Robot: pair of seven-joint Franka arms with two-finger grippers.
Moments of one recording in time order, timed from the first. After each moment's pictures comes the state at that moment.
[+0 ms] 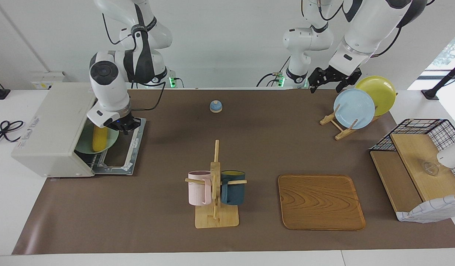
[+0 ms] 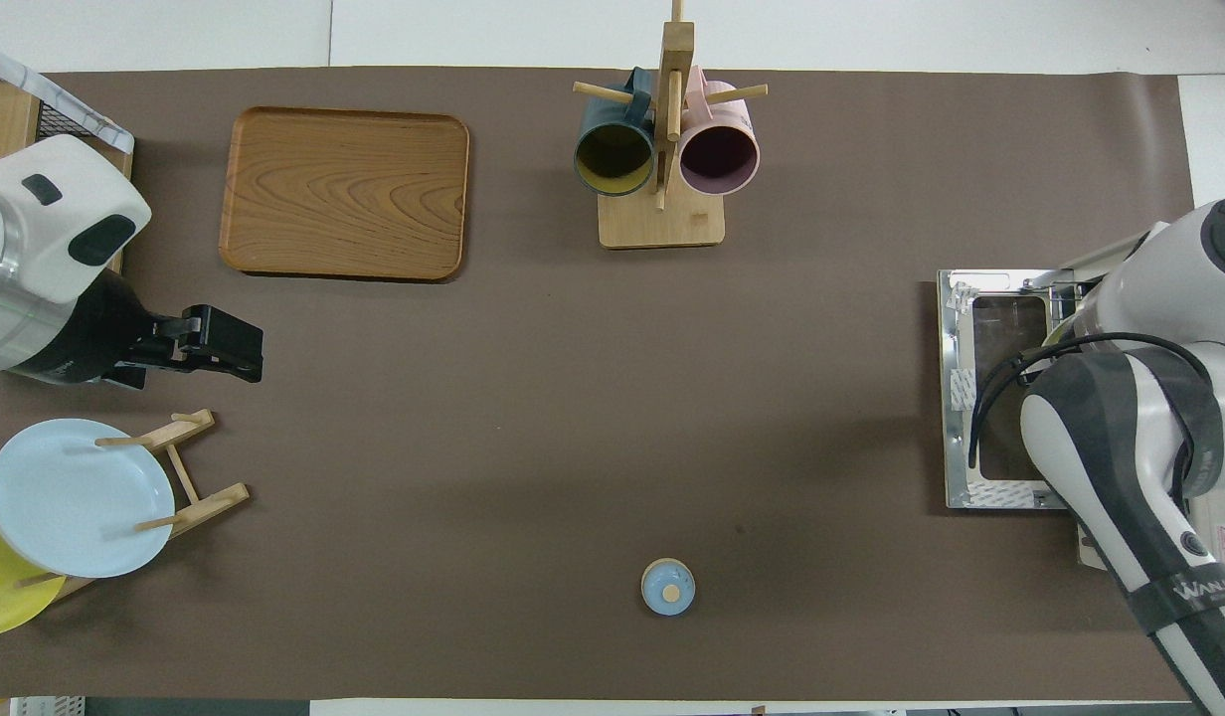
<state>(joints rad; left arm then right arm) -0.11 -0.04 -0.13 -1.60 -0.07 1.43 -0.22 0.08 0.05 0.01 -2.05 -0.20 1.98 0.11</state>
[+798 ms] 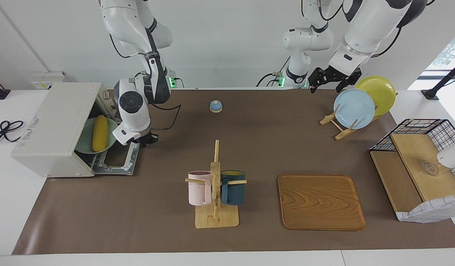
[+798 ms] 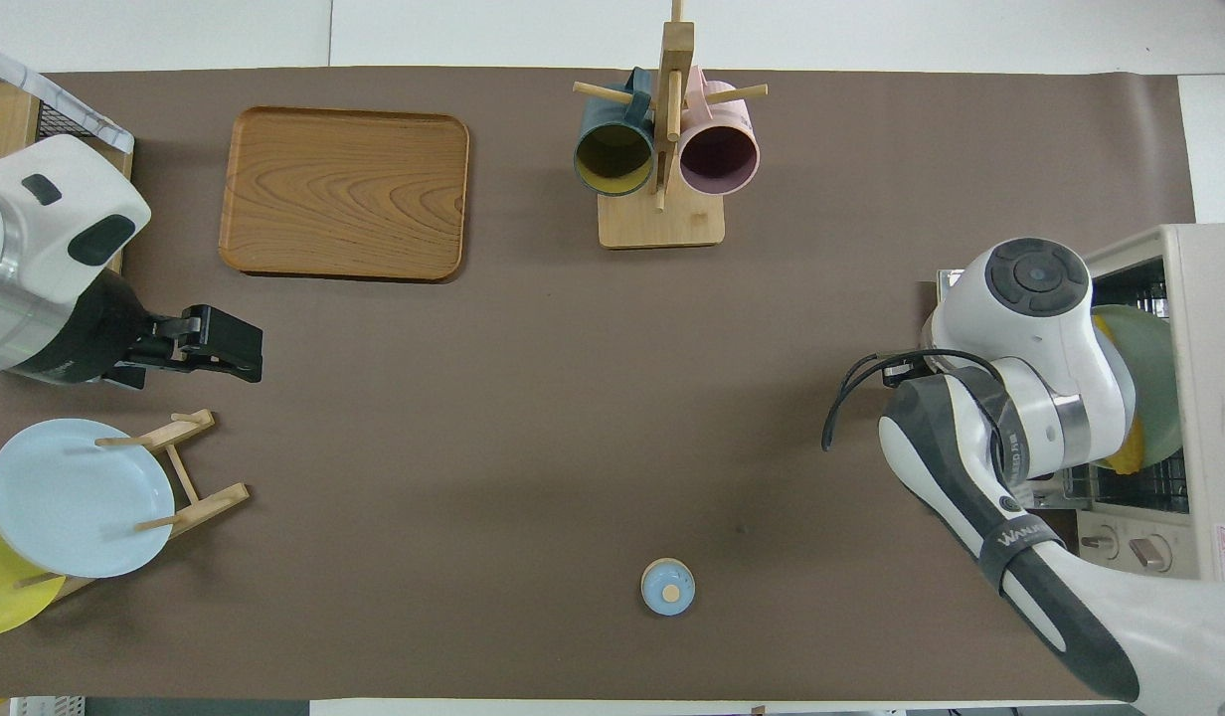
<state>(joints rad) -0.11 -0.04 -0.13 -1.60 -0.07 1.43 -0.22 0.10 0.17 0.01 -2.16 -0.20 2.13 0.23</state>
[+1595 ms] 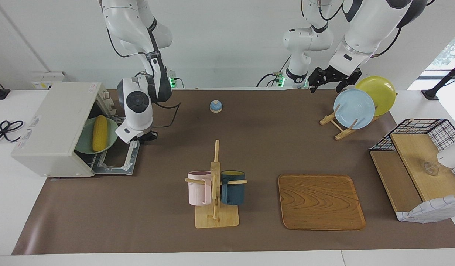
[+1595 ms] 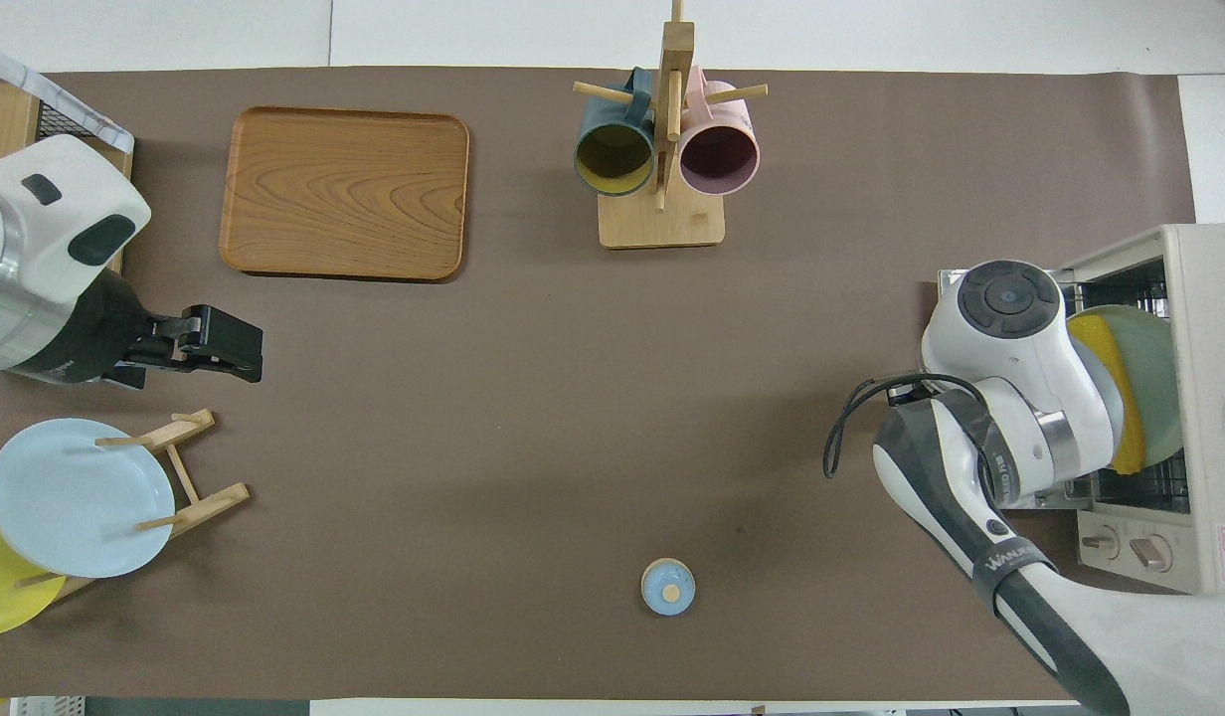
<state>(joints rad) -0.11 -0.04 -0.13 -1.60 -0.07 1.43 -0.22 0.11 0.15 0.02 -2.20 -0.31 2.11 0.23</state>
